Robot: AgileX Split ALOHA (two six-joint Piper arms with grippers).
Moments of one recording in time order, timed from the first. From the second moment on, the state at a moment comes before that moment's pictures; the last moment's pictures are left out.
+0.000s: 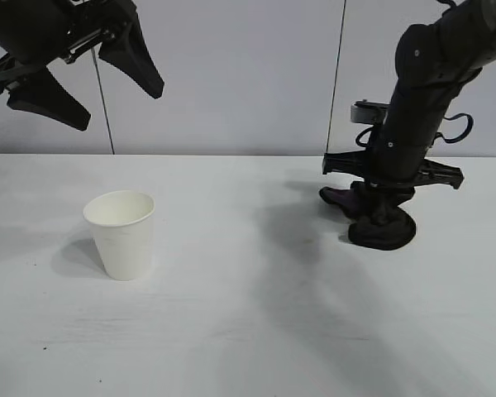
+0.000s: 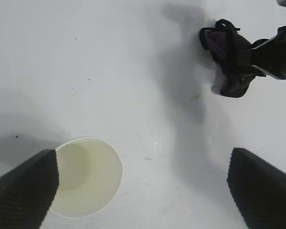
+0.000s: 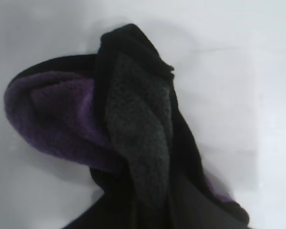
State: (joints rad) left arm -0.26 1.72 -1.29 -0.62 0.73 0.30; right arm 0.18 2.22 -1.57 -0.04 0.69 0.26
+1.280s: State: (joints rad) left arm -0.26 1.72 -1.29 -0.62 0.73 0.30; right arm 0.15 2.21 -1.57 -0.04 0.77 0.24
